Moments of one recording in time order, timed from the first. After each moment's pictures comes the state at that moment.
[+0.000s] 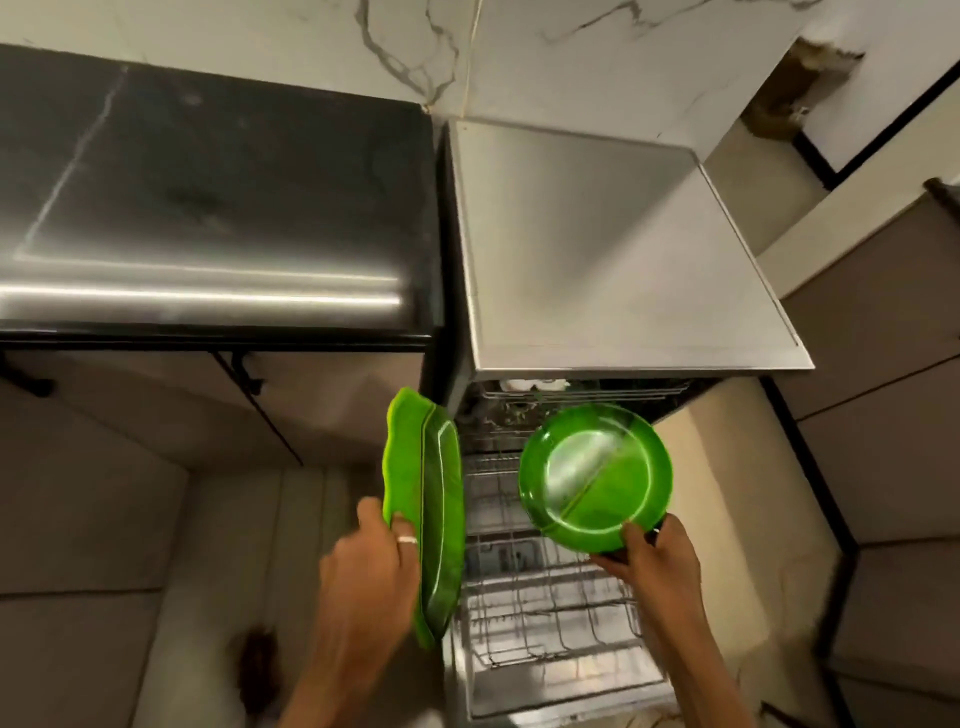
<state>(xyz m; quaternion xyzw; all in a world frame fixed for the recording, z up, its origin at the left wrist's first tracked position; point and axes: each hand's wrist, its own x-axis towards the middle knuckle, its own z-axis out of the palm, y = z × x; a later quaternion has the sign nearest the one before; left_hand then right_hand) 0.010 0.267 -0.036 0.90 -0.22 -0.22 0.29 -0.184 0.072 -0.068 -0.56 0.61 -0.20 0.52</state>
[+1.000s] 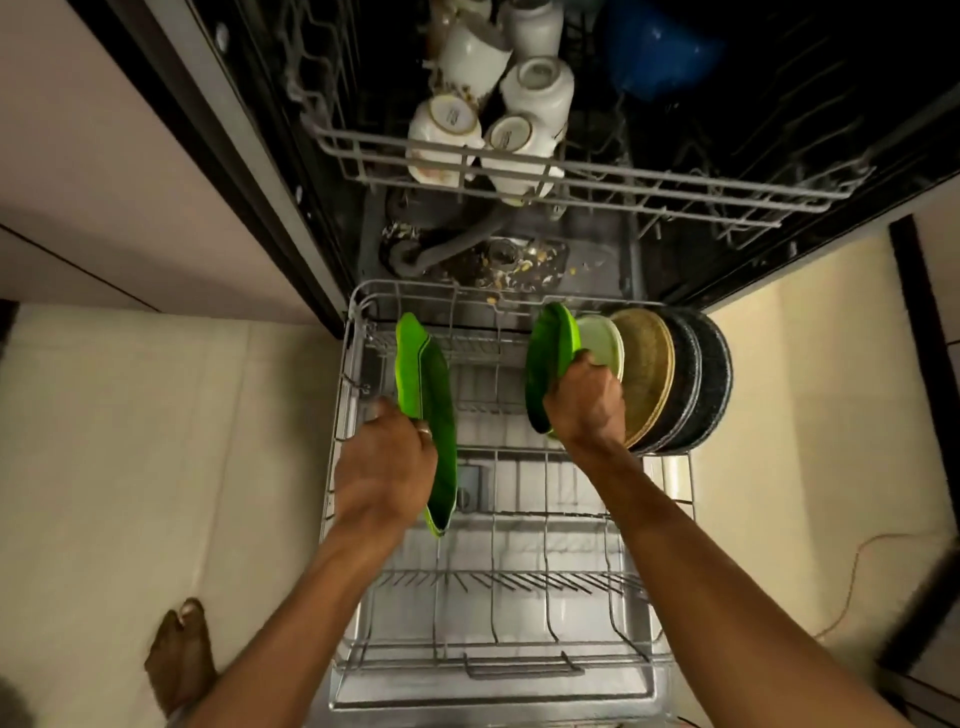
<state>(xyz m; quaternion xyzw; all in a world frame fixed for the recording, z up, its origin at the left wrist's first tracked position) -0.110 0.012 -0.446 0.94 -0.14 -0.27 0.14 -0.184 -0.180 -0.483 -0.87 0.47 0.12 0.12</state>
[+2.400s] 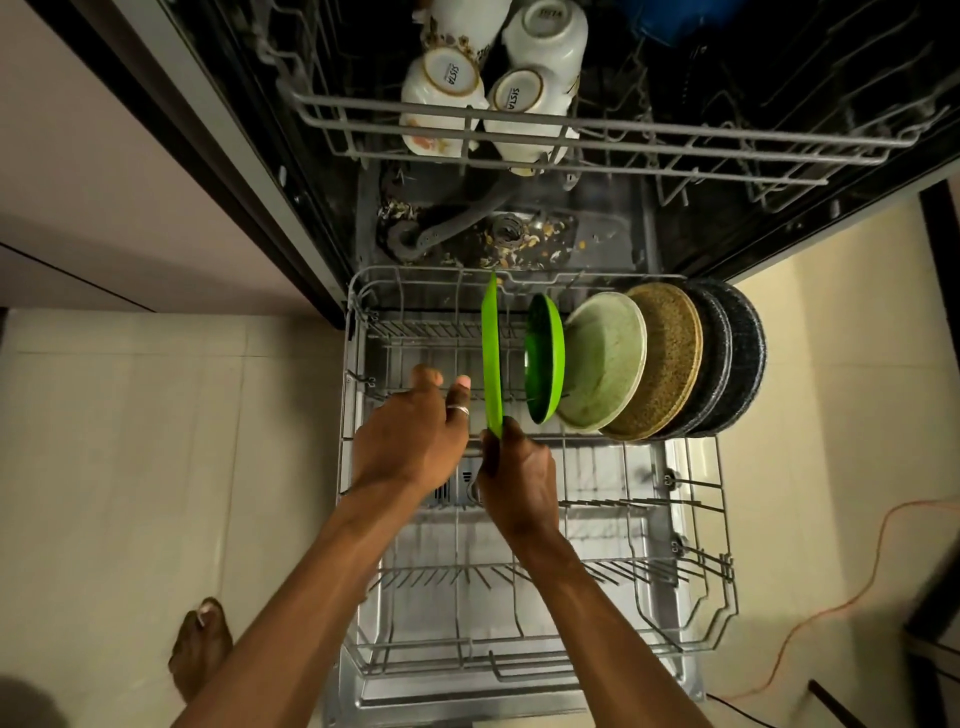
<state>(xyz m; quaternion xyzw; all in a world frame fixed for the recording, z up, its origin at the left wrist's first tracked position) -0.089 -0.005 -0.459 0.91 -0.23 -0.31 0.17 -0.204 -0.064 -0.528 -0.84 0.42 -0.02 0.33</state>
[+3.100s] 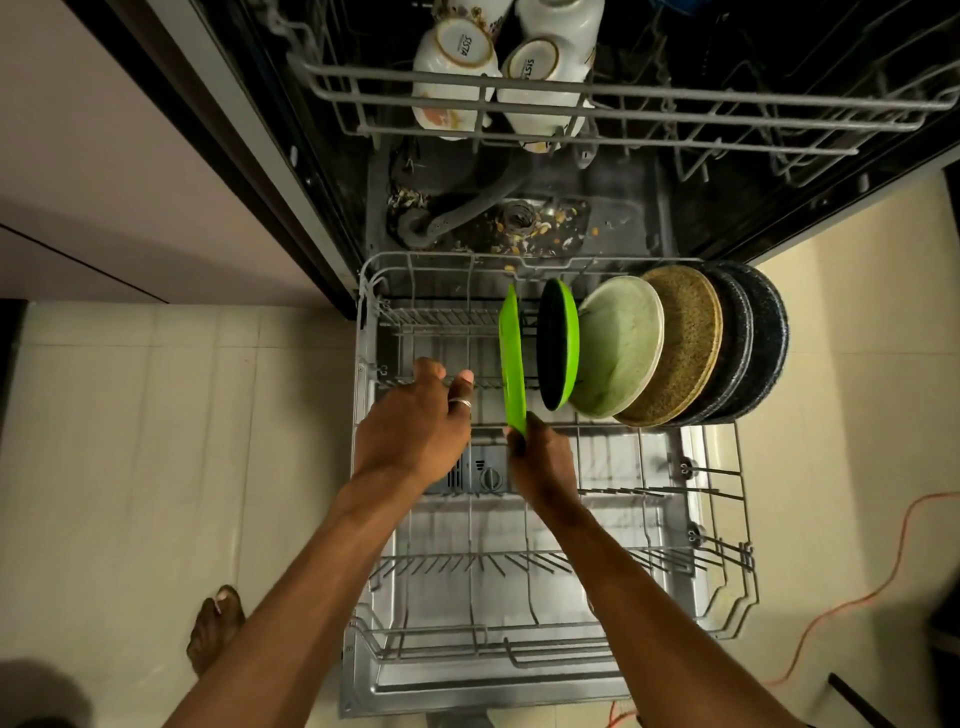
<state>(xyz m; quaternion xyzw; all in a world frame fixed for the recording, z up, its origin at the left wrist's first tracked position) -0.087 0.009 -0.467 0.91 -0.23 -0.32 0.15 -0.214 -0.081 -0.569 -0.78 0.48 0.09 0.38</state>
